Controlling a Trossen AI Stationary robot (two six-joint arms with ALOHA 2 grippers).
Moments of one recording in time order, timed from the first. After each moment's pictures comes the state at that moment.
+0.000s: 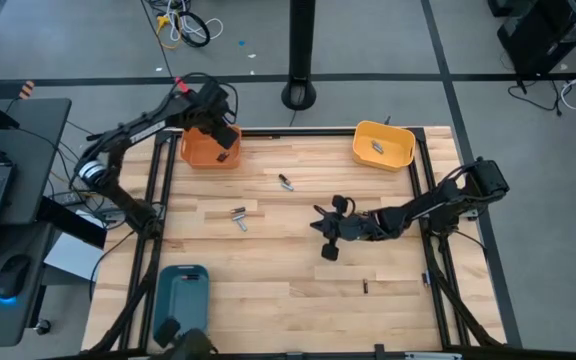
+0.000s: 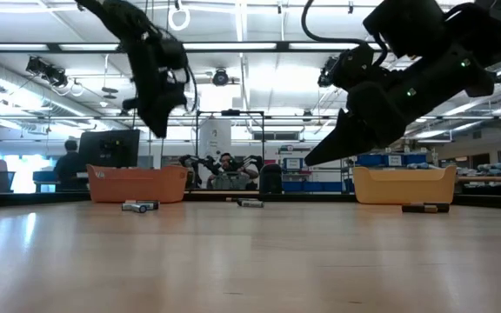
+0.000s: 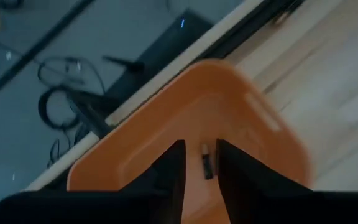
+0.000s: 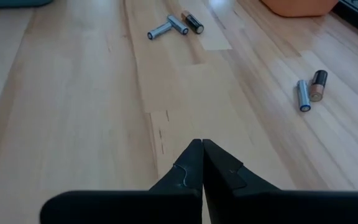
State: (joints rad) left arm 0.84 1.53 1.30 -0.86 -0.17 0.01; right arm 0.19 1.60 0.56 0.44 0.41 0.20
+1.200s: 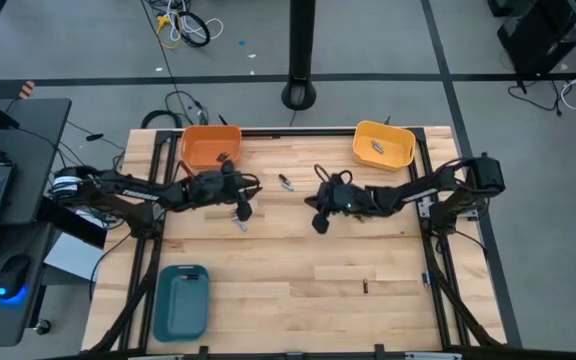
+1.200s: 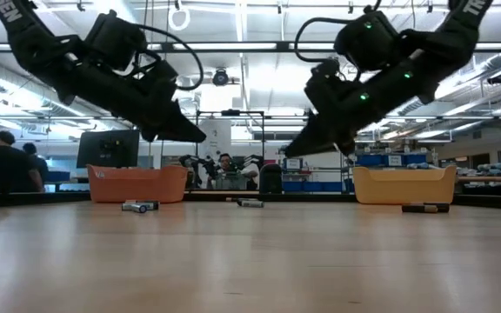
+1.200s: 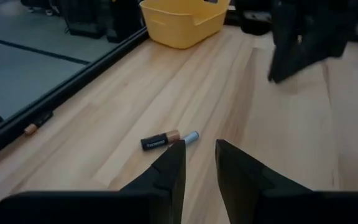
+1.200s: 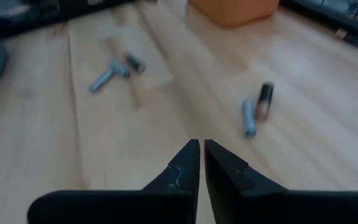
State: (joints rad) left arm 0.21 1.30 0.38 0.58 -0.17 -0.08; right arm -0.08 1.60 0.61 0.48 0.23 0.28
